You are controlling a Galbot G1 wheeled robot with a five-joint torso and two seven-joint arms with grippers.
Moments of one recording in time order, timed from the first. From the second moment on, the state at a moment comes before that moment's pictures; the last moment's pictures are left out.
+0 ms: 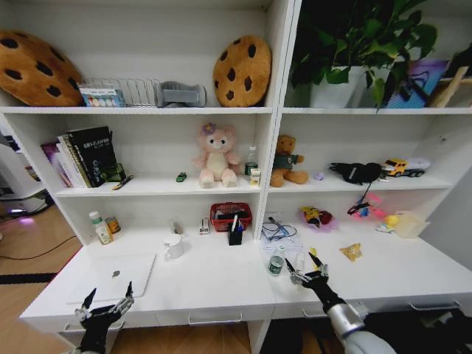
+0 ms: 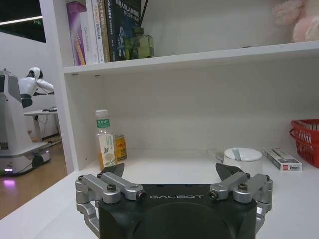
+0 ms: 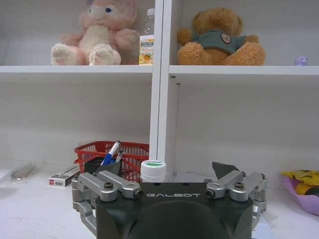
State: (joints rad) left arm 1.98 -1.44 -0.85 -2.26 -0.27 -0.03 -0.10; right arm -1.58 0.97 0.49 1.99 0.48 0.14 0.02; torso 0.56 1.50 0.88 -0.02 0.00
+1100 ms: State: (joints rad) left arm 2.00 -1.46 -0.85 -2.27 -0.26 -0.03 -0.10; right arm -1.49 0.95 0.39 1.97 0.50 0.08 0.10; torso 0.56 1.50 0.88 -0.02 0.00
